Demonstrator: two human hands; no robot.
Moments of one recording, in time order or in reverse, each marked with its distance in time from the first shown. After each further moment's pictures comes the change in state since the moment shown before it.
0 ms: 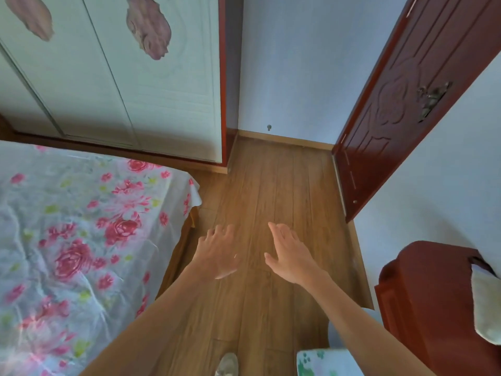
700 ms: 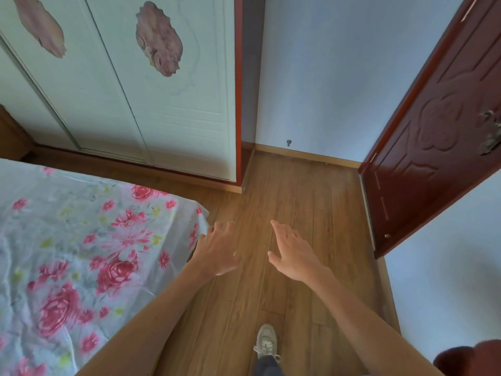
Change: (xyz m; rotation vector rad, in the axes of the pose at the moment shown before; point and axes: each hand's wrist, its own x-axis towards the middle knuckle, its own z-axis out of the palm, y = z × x) left_hand 0.212 -0.039 -0.060 -0.020 0.055 -0.089; right_hand 0.230 0.032 -0.055 -0.005 -0.029 -0.099
